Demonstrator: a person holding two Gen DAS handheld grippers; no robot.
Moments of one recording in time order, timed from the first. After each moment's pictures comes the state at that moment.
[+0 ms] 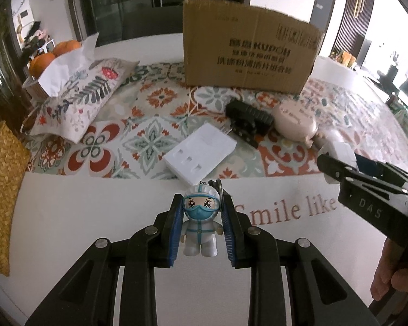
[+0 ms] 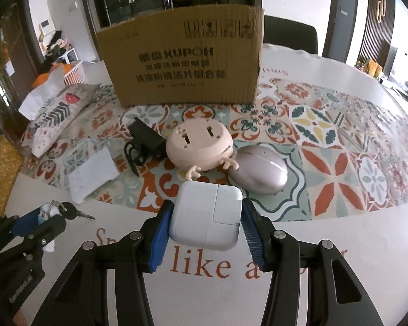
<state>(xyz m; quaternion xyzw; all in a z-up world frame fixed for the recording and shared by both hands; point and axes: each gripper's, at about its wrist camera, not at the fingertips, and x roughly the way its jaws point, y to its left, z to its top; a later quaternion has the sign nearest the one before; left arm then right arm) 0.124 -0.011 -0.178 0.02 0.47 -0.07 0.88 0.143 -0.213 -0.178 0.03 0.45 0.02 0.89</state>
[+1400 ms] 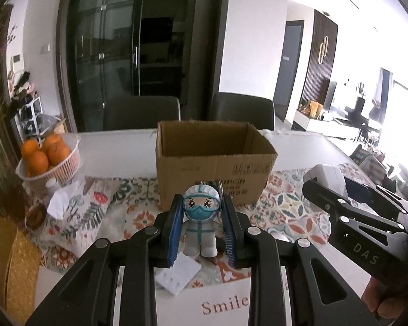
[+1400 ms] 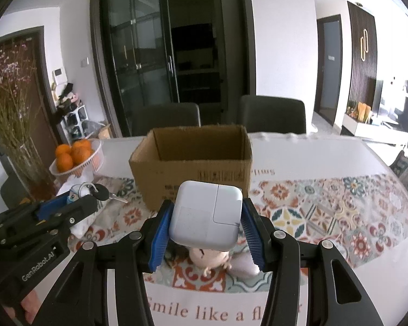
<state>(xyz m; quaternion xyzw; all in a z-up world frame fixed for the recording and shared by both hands) 0.160 -0.026 -0.033 0.01 0.31 -0.14 0.94 0.139 -0.213 -0.023 0.04 0.29 0.01 0.95</state>
